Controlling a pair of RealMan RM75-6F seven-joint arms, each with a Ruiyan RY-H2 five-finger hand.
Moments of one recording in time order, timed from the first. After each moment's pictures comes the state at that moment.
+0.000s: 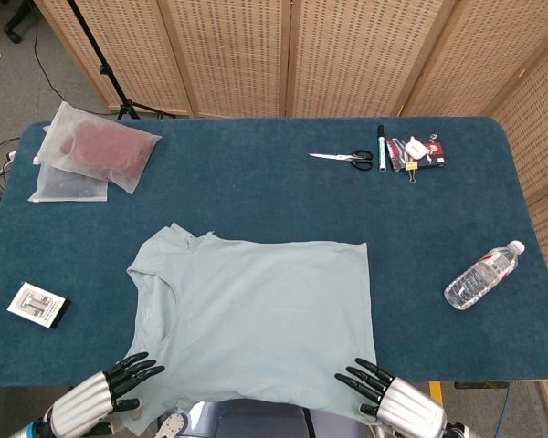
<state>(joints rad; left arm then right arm) -0.20 -1.58 0.46 -0.77 2.12 1.93 -0.49 0.31 -1.32 -0.40 -1.34 -2.20 1.53 0.01</state>
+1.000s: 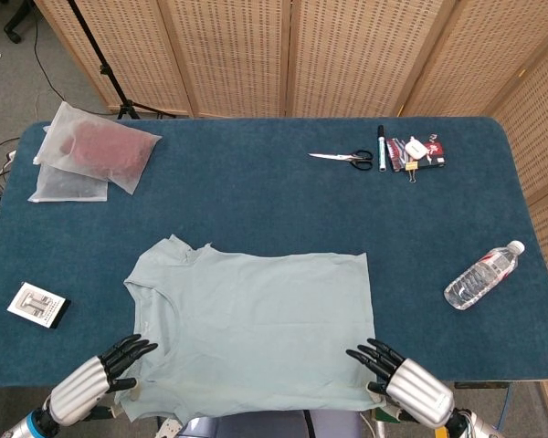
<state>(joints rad) -0.21 -1.55 0.39 -0.89 2.03 1.85 -0.56 0.32 -1.30 -0.33 -1.35 -2.08 1.53 0.18</state>
